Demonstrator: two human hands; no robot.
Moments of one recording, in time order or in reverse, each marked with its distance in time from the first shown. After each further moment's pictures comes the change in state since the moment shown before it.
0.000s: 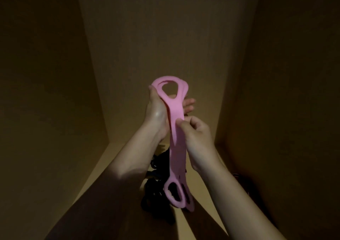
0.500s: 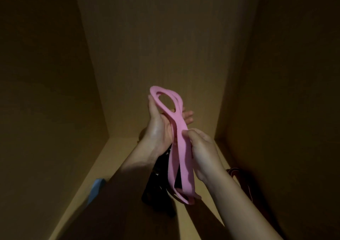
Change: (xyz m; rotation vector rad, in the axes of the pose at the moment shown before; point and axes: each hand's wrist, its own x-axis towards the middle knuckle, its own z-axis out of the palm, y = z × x) left_hand -0.005 -0.042 -0.026 -0.060 -0.047 -0.034; right_hand -0.009 0.029 -0.013 0.141 -0.006 0.227
